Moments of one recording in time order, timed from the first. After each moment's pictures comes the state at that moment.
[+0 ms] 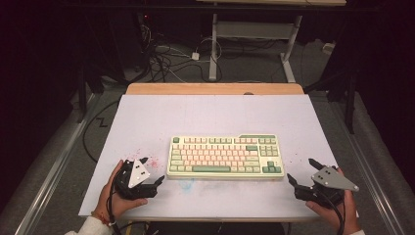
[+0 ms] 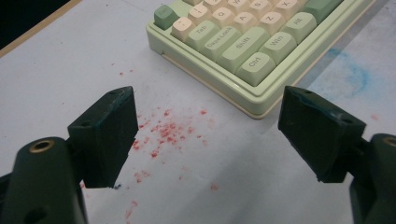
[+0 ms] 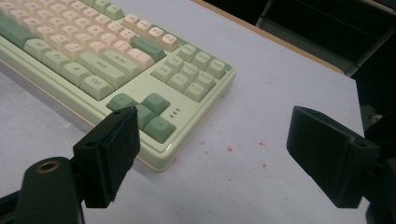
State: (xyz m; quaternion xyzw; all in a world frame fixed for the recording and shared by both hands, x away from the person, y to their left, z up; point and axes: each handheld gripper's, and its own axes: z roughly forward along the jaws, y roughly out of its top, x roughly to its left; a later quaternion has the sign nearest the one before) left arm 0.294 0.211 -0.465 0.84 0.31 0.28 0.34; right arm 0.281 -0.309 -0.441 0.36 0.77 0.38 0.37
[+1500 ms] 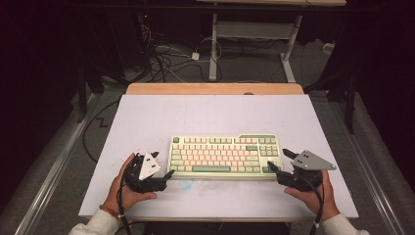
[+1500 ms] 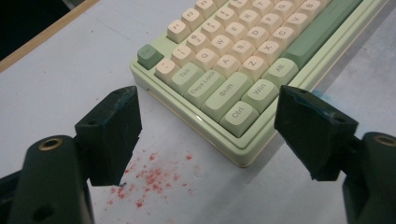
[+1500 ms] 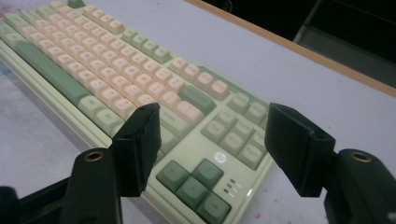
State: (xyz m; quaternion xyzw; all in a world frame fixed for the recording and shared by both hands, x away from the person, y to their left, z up) left arm 0.309 0.186 -0.451 0.85 0.29 0.27 0.35; right arm 0.315 -0.264 -0.424 0.33 0.79 0.41 0.31
